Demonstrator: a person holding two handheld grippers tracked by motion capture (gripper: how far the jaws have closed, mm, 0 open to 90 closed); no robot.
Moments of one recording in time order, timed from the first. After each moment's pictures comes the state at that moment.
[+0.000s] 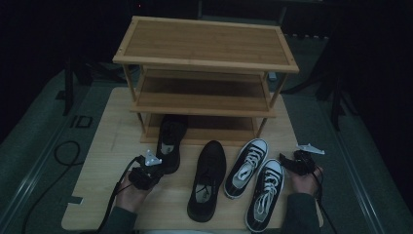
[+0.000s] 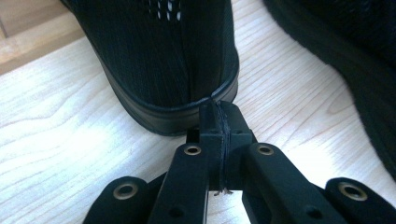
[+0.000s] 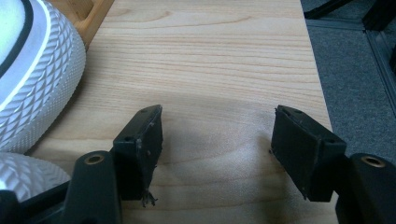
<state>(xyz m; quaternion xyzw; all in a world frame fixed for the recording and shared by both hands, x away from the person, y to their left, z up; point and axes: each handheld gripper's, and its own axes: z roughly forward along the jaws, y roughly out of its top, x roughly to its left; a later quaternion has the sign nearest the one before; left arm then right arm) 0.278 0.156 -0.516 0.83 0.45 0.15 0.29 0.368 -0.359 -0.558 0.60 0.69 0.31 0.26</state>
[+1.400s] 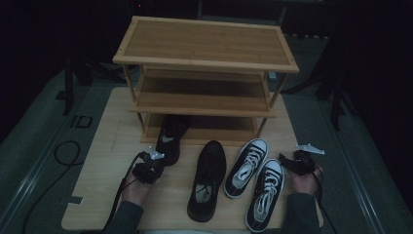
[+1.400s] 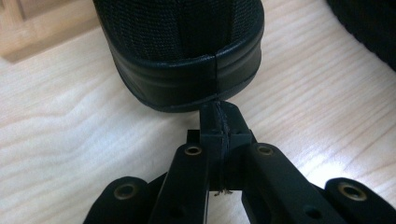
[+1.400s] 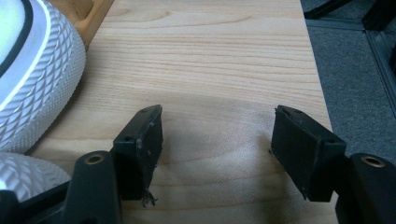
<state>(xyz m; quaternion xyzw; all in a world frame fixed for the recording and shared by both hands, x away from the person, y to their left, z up) 0.302 0.150 -0.528 0.81 0.49 0.16 0.27 0.368 -0.359 -0.558 0.60 0.69 0.31 0.26</state>
